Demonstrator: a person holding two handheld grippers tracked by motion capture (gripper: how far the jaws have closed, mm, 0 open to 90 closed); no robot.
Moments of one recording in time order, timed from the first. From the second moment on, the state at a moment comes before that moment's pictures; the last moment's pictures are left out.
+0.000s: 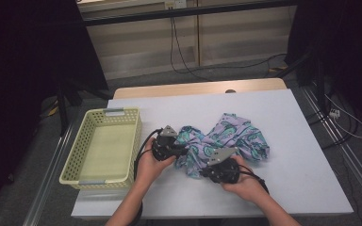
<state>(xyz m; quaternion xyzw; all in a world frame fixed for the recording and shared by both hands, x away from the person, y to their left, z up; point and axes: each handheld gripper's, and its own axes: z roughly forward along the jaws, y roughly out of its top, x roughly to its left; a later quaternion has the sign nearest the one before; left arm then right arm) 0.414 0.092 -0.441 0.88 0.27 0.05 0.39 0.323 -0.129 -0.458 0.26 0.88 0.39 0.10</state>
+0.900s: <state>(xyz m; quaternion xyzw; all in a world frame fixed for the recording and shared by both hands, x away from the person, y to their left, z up) 0.420 0.114 -0.425 0.85 0.31 0.12 0.40 0.310 -0.106 -0.465 0.24 0.88 0.39 0.12</state>
